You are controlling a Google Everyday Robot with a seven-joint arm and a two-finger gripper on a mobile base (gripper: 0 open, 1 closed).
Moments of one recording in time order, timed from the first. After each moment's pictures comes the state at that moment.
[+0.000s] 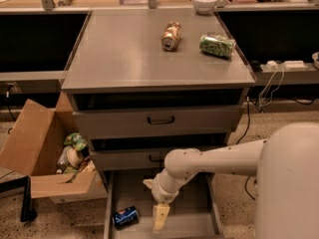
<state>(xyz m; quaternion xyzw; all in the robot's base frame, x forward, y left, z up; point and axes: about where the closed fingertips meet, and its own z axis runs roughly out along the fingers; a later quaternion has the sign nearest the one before) 0.446 0.015 0.421 -0.74 0.63 0.21 0.13</state>
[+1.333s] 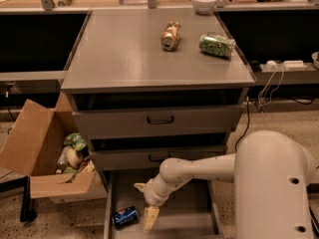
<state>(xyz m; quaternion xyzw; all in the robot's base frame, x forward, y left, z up) 0.471 0.059 0.340 -0.74 0.60 0.26 0.18</state>
